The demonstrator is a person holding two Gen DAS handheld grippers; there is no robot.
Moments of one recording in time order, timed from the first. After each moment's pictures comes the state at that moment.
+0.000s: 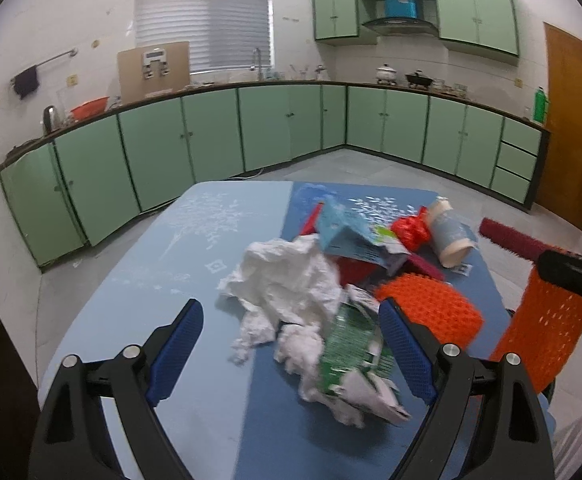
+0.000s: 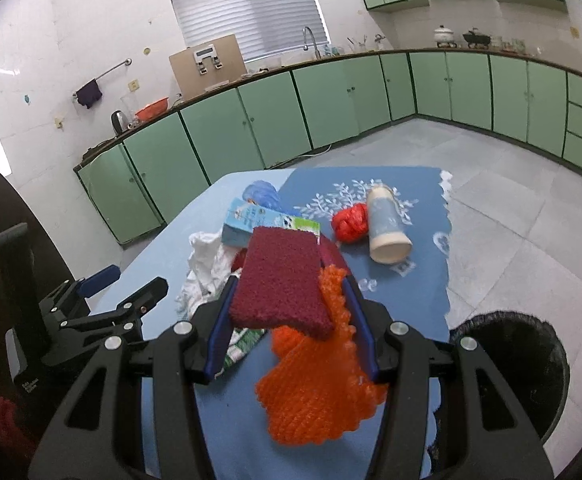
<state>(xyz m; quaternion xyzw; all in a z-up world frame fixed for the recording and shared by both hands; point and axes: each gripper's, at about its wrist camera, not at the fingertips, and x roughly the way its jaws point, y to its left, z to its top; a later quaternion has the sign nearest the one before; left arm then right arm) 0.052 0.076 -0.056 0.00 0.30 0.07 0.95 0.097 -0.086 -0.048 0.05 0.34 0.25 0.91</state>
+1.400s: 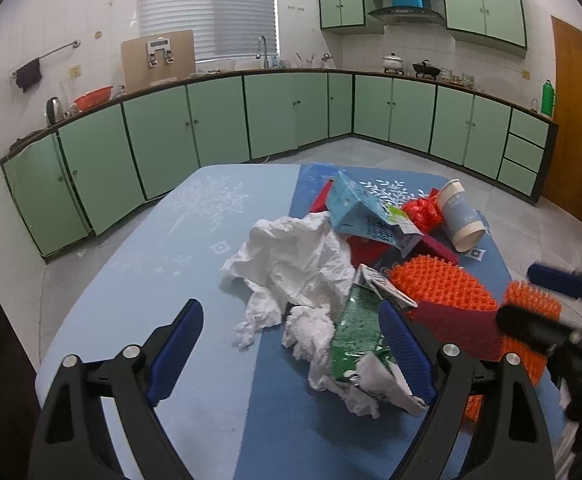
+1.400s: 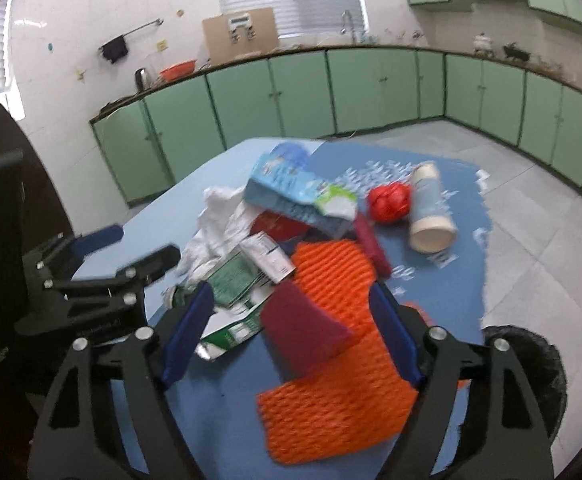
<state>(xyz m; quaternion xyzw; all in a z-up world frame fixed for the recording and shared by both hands) 0.056 0.089 -0.073 -0.01 0.32 0.09 0.94 0.106 -0.040 -0.084 -0.03 0.36 0.29 0.89</state>
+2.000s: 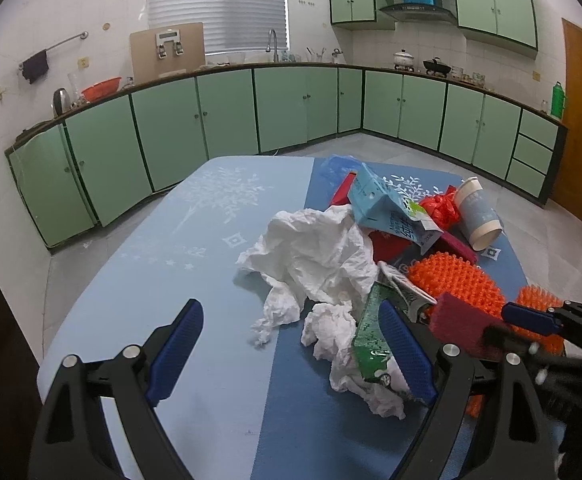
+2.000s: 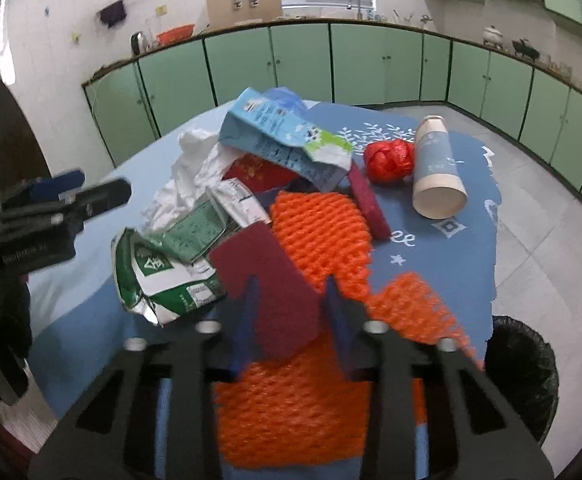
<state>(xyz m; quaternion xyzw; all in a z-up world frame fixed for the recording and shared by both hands) 0.061 0.099 -0.080 -0.01 0.33 0.10 0.94 0.118 -0.042 -0.122 -0.07 0.38 0.28 0.88</state>
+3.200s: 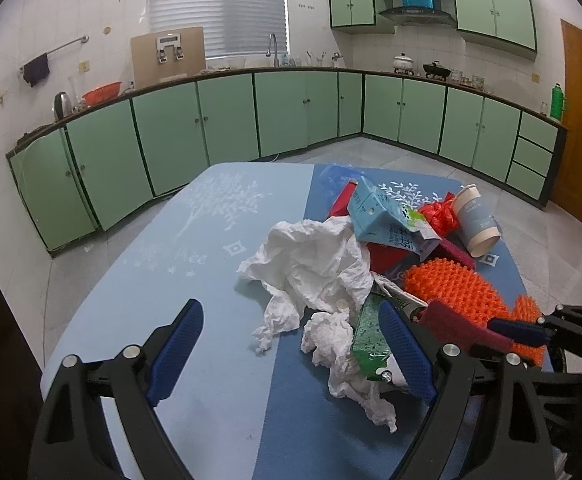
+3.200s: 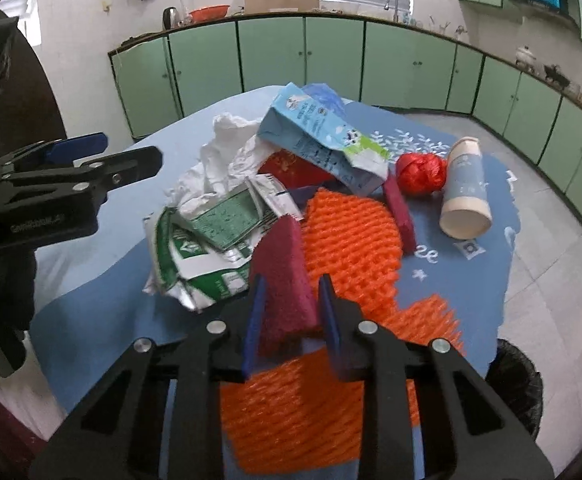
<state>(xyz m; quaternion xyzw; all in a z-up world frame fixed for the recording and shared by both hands) 0.060 0.099 -0.071 -0.01 0.32 0.10 0.94 0.112 -0.020 -0.116 -0.13 0.39 0.32 0.85</state>
